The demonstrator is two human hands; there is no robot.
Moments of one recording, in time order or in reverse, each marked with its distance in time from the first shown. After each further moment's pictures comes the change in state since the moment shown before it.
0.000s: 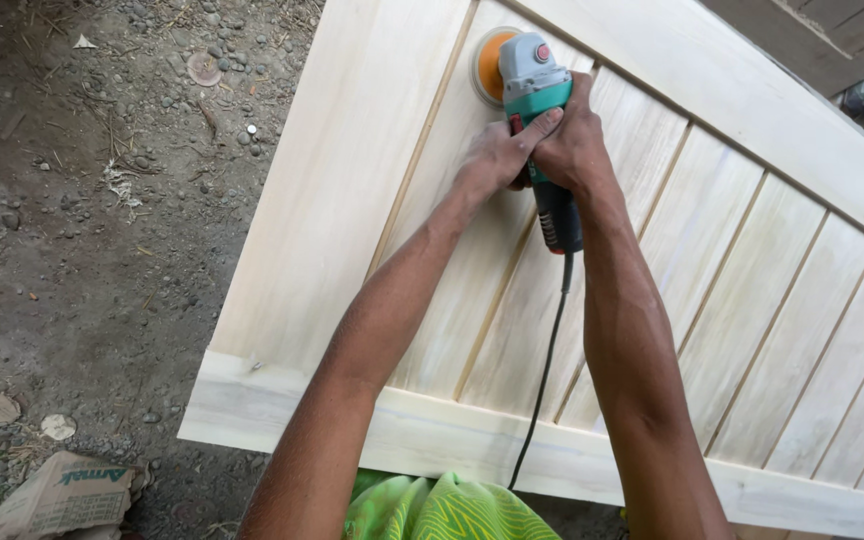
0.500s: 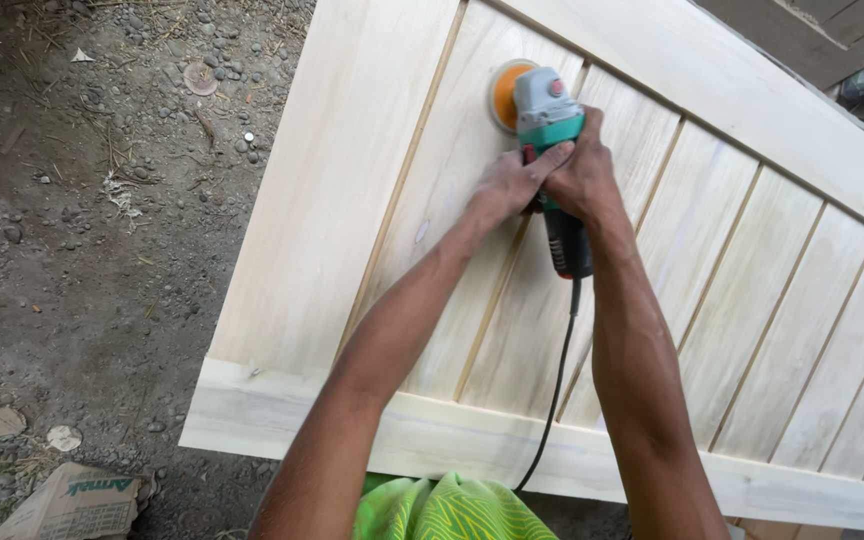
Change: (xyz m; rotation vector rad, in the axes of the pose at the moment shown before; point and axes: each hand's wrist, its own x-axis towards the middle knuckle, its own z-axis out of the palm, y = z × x) left_hand -0.008 -0.013 0.037 0.062 -0.078 -0.015; right_hand -0.038 0.024 -0.012 -0.036 0.037 0.026
